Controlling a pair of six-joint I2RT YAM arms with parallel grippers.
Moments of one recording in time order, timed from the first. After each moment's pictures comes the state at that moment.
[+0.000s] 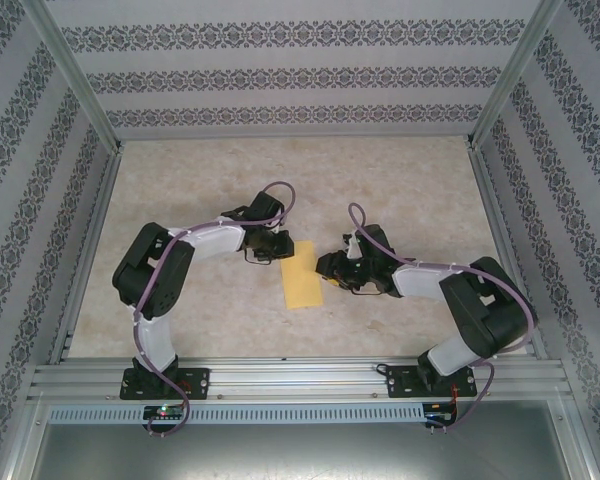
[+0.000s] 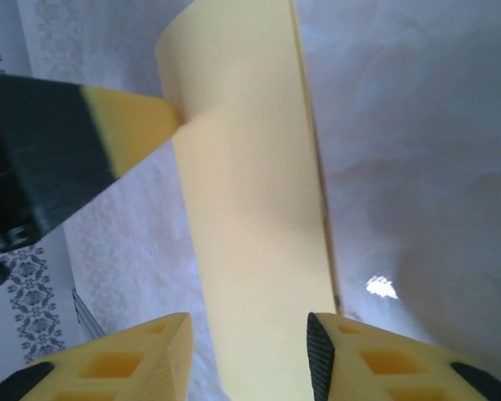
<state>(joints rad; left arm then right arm) -0.52 1.90 1.16 -0.36 0.30 -0.61 0.48 1.53 0.56 0.17 -0.57 0.94</state>
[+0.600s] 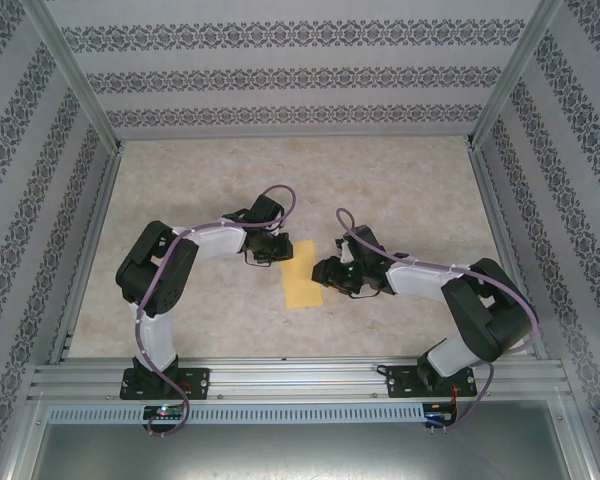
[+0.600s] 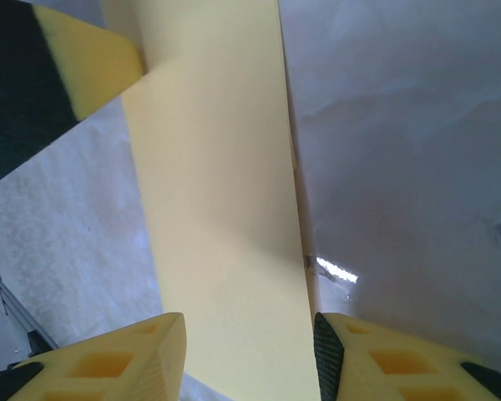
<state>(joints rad) -0.52 1.92 1.14 -0.33 0.30 -0.61 0.56 1.54 0.63 -0.04 -0.48 0.86</state>
